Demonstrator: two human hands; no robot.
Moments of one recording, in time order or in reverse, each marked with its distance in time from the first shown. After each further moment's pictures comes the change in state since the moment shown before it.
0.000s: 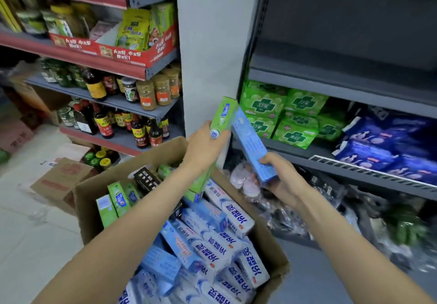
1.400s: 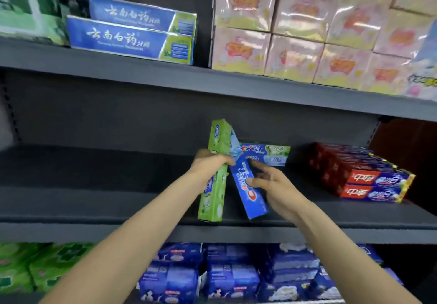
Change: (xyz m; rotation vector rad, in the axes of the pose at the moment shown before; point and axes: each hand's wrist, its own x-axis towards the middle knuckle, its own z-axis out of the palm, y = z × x) left_hand 0.173 0.420 0.522 -0.458 -0.358 -0.076; right_hand 0.060 -0.318 -0.573 -0.194 0.107 -0.474
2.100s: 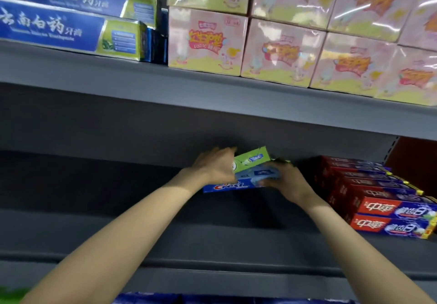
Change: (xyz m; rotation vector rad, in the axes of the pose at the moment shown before) left_hand 0.082 0.030 0.063 1.218 -0.094 0.492; right_hand 0.103 -0.008 -0.113 -0.862 0.060 -0.298
